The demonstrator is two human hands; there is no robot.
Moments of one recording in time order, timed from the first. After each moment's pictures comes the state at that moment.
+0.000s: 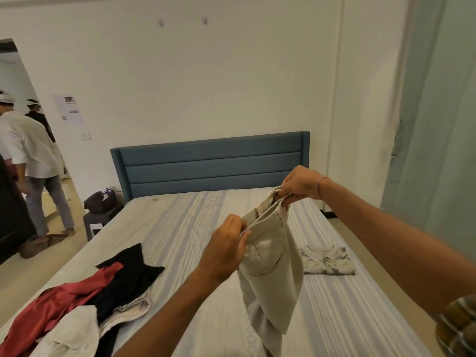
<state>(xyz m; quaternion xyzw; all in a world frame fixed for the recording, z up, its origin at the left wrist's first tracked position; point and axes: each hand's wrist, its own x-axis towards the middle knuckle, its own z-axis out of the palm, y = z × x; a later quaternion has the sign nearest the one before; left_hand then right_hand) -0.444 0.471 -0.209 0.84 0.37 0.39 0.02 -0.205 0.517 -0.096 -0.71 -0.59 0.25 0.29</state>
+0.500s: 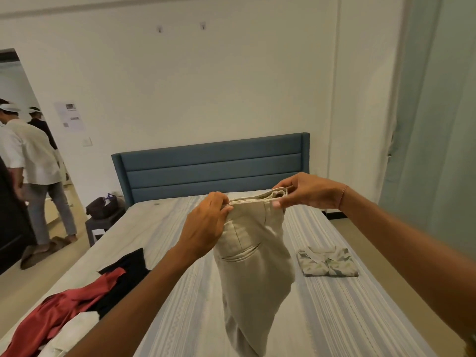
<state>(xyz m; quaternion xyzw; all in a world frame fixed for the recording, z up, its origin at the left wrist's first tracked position) -0.471 0.510 -0.166 0.83 0.37 0.41 -0.06 -0.184 0.484 -0.101 -0.52 -0.70 0.36 0.31</state>
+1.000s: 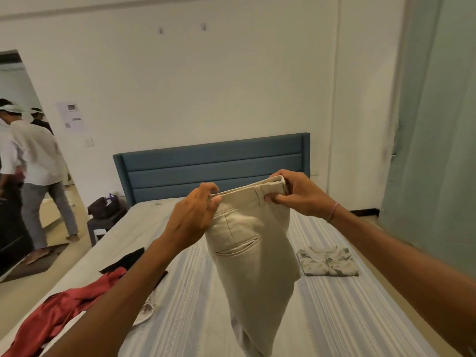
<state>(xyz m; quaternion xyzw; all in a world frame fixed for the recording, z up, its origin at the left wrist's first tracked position) -0.496 0.504 -0.141 0.83 0.39 0.40 -0.07 -0.203 0.482 -0.127 -0.44 -0.76 0.16 0.45</state>
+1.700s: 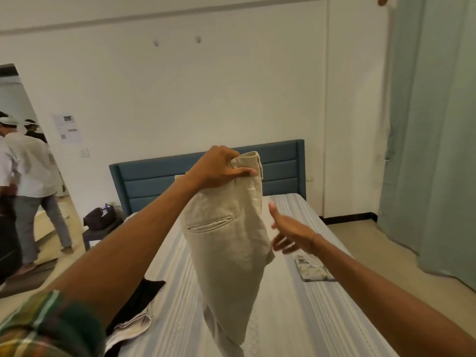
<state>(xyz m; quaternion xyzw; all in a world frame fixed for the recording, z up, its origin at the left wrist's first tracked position) -0.429 0.537 -0.023 0.90 0.27 0.32 0.04 -0.231 0.465 -0.175 -0.66 -0.51 0.43 0.34</state>
